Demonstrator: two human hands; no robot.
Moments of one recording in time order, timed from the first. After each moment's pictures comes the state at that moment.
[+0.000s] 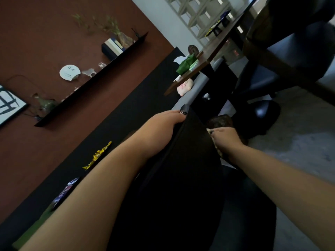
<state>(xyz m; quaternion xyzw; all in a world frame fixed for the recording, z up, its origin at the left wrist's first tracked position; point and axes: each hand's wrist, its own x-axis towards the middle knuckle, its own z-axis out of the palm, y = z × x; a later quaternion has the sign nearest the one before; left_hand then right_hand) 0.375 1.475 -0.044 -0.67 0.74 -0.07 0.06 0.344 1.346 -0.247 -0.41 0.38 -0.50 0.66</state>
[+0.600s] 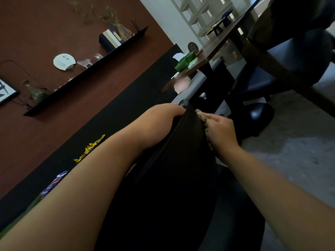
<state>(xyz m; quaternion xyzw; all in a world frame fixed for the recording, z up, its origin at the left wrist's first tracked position) 0.370 1.480 -0.047 -0.65 0.74 -0.09 0.09 0.345 1.363 -0.225 -0.35 0.28 -0.65 0.61</state>
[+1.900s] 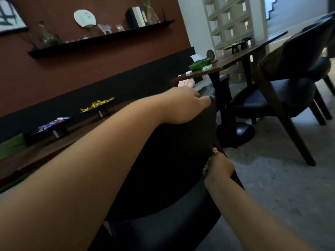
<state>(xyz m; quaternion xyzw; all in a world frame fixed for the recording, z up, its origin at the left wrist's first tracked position) 0.377 1.578 -0.051 -0.71 0.70 -0.01 -0.02 0.352 1.526 -0.259 -0.06 0.45 -0.53 0.72</state>
